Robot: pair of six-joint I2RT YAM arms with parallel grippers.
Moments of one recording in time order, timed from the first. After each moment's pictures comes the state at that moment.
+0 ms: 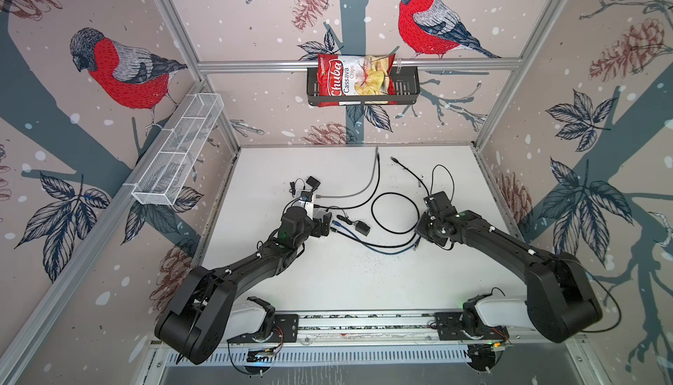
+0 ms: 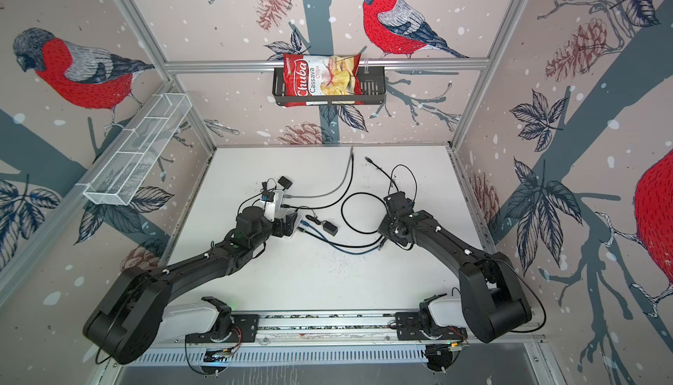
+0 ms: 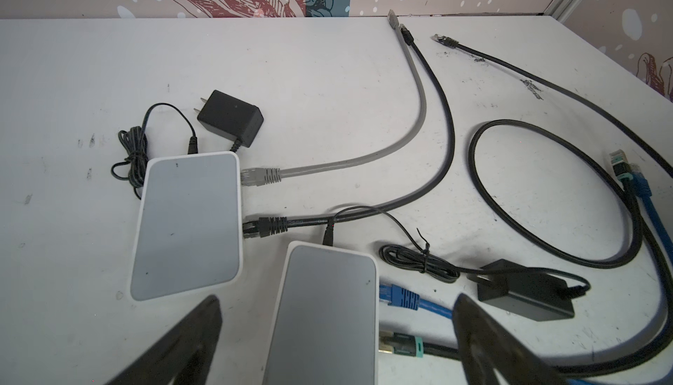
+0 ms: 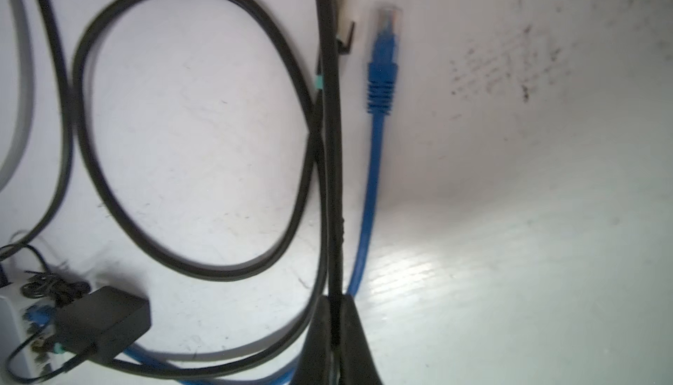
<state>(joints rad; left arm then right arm) -0.45 1.26 0.42 0.36 -0.03 -0.18 0.44 1.34 0.76 -0.55 0.02 0.86</state>
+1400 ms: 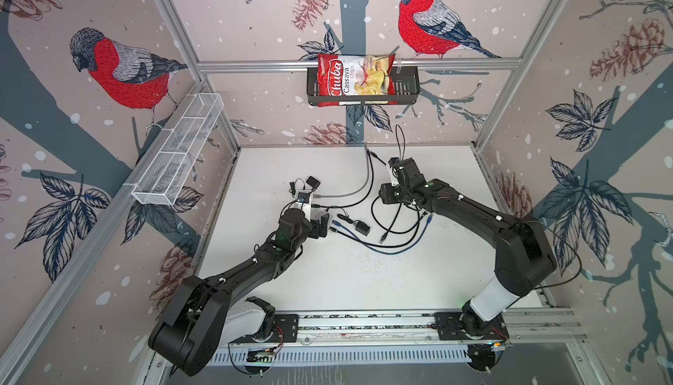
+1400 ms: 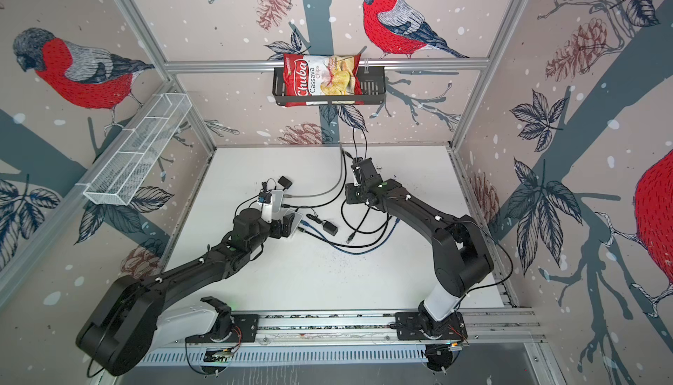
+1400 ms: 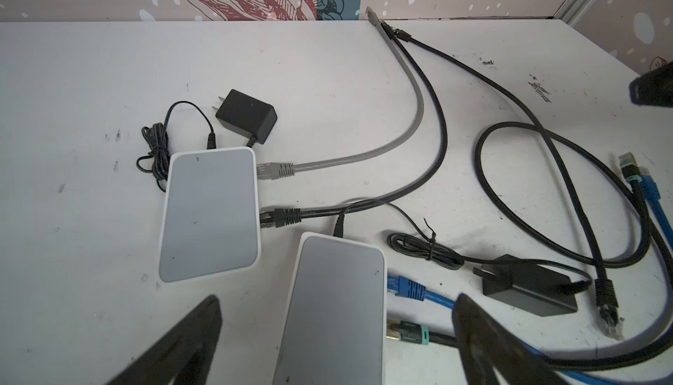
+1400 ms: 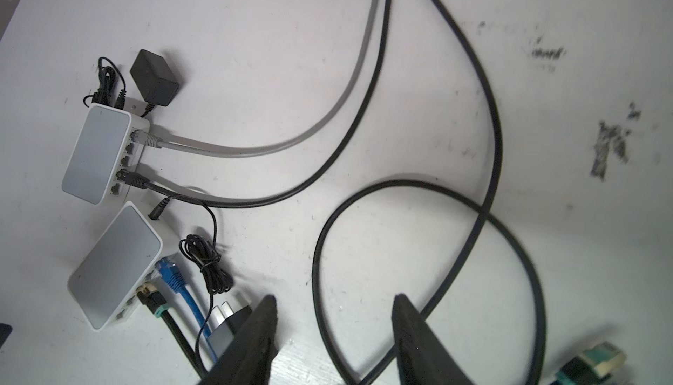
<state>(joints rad) -0.45 1.19 0.40 0.31 -0.06 -0.19 0.60 1.64 1.22 -0.41 0.02 0.23</state>
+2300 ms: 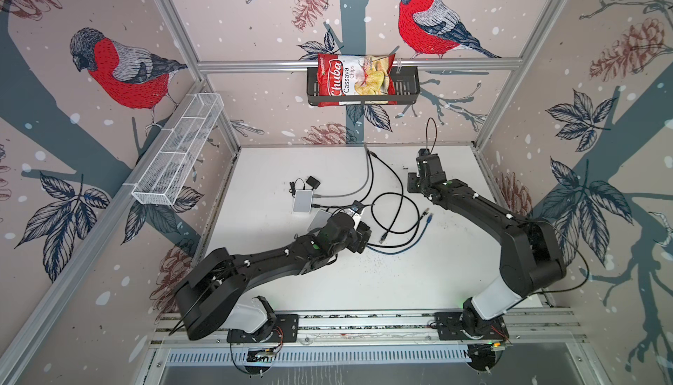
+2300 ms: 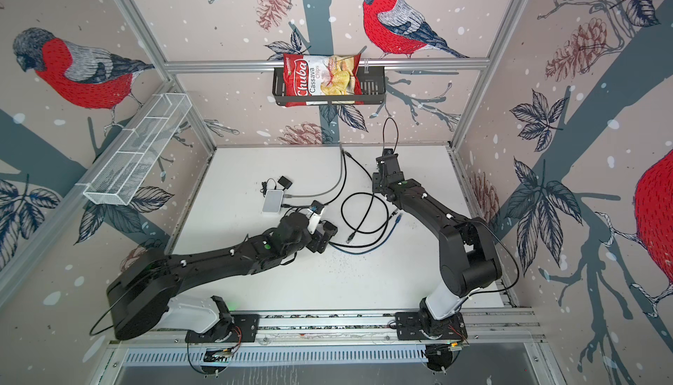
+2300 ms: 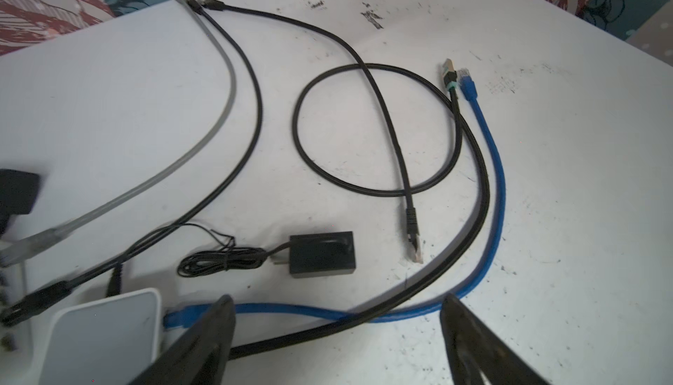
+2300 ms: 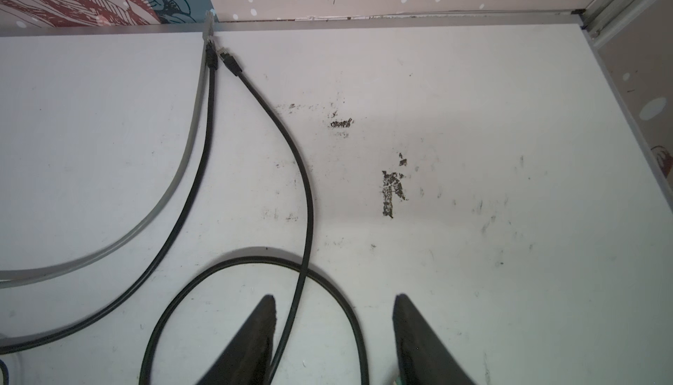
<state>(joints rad) -0.92 1.43 0.70 0.12 -0.15 -0.16 0.40 1.62 1.13 -0.27 0.23 0.21</state>
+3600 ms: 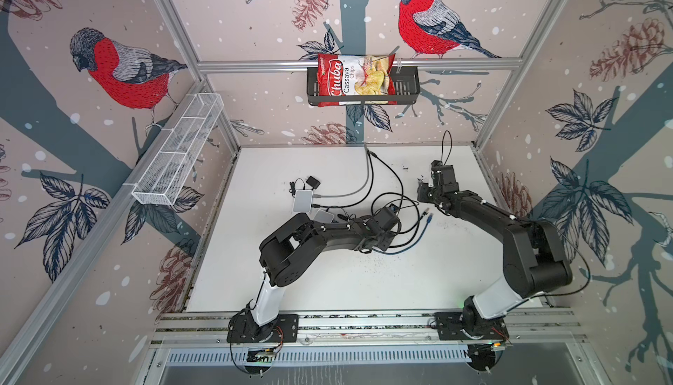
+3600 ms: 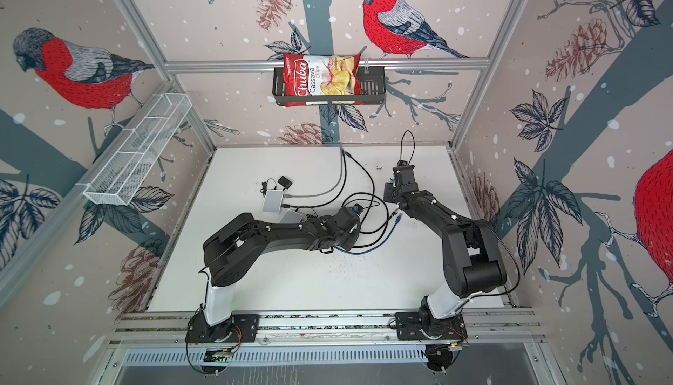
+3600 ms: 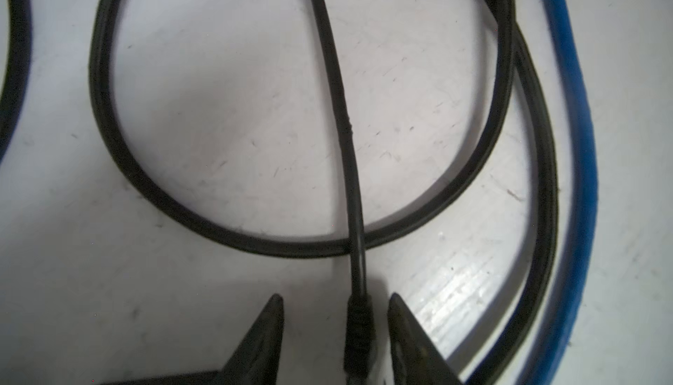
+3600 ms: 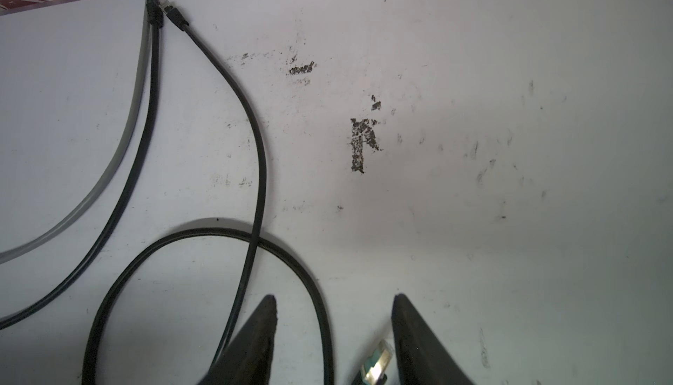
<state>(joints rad) -0.99 2.01 1.22 -0.17 -0.13 -0.25 0.26 1.60 0.96 -0.16 0.09 0.23</state>
